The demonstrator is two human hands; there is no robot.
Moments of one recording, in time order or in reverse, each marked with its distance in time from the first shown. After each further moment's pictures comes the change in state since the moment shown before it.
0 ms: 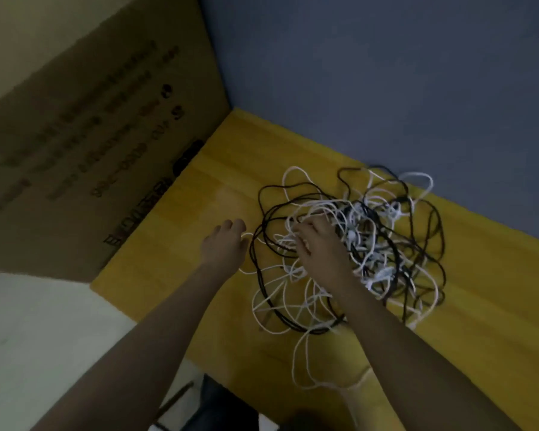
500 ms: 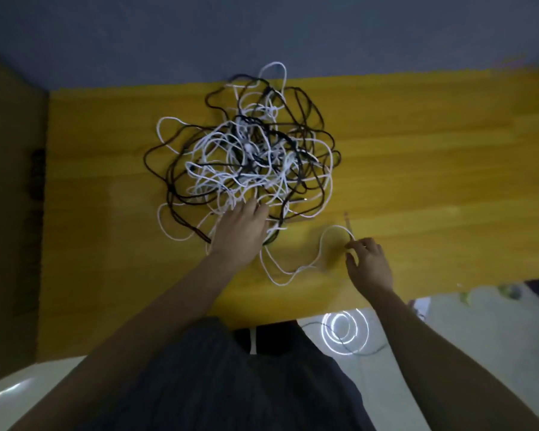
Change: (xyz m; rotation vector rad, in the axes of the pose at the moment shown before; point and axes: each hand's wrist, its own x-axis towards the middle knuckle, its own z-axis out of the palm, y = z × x) left_hand -0.074 0.091 0.037 0.161 -0.076 0.937; right_hand -0.297 -0.014 0.002 -0.147 0.146 1.064
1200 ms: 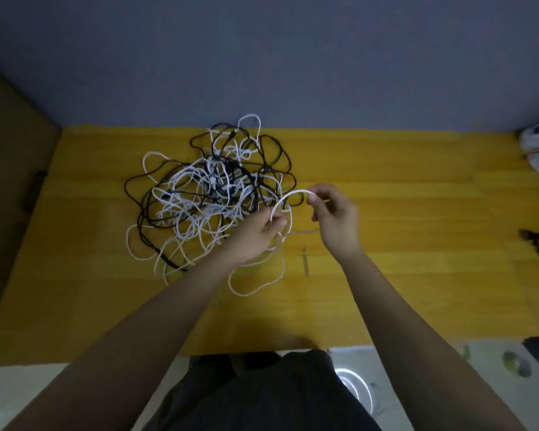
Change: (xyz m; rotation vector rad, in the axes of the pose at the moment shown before) left_hand 0.064 0.113 -0.040 -0.810 -0.117 -0.222; right_hand 0.081 -0.053 -0.137 0.929 0.159 -0.223
